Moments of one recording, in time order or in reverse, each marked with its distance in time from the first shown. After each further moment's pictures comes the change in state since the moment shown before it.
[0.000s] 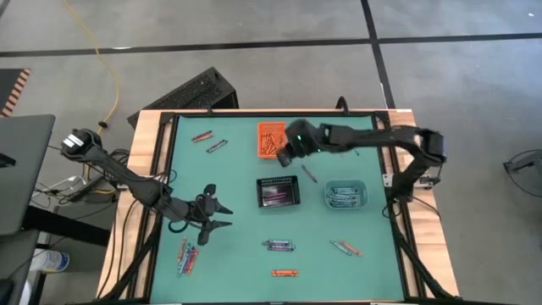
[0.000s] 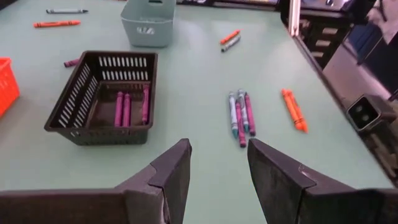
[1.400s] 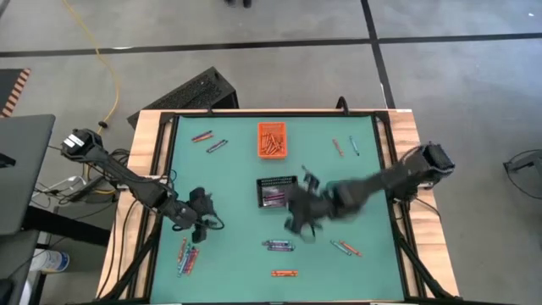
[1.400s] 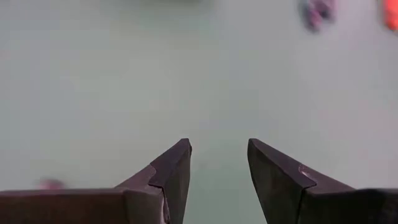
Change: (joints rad) left arm -0.005 0.014 -0.002 -0.443 0.105 -0.378; right arm 0.601 0.012 0.170 -0.307 0.432 0.042
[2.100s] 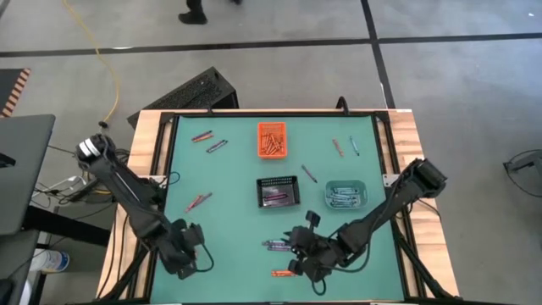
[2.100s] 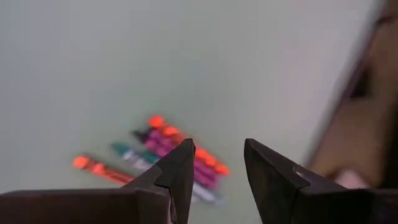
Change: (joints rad) left arm -0.318 0.285 0.400 -0.388 0.261 -0.652; right arm 0.299 0.164 -0.001 0.192 0.250 0.152
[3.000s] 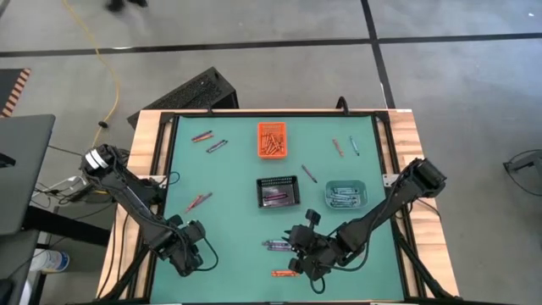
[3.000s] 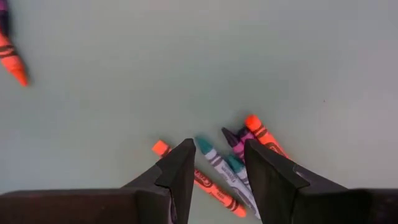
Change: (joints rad) left arm 0.015 0.183 0.041 -0.199 0.004 -0.139; right arm -0.013 -0.001 0.000 -0.032 -0.011 -0.015
